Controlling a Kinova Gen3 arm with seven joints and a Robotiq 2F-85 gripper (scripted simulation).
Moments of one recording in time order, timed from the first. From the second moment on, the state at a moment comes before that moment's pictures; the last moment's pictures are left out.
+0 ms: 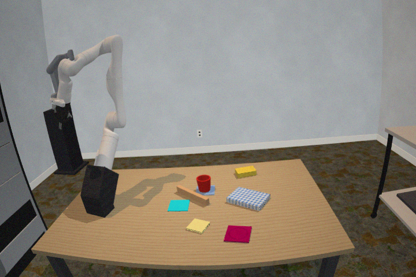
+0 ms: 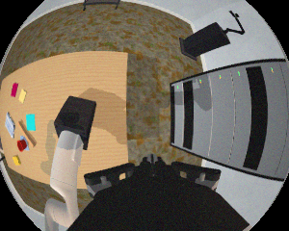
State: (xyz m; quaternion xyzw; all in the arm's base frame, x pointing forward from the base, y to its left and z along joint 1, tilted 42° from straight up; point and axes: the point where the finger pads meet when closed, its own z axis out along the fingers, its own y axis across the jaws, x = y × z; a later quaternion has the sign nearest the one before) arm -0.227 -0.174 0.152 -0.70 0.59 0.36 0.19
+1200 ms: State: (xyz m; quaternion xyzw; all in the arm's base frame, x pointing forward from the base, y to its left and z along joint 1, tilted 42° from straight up) arm 0.331 -0.182 0.006 -0.97 -0.15 -0.03 0.20
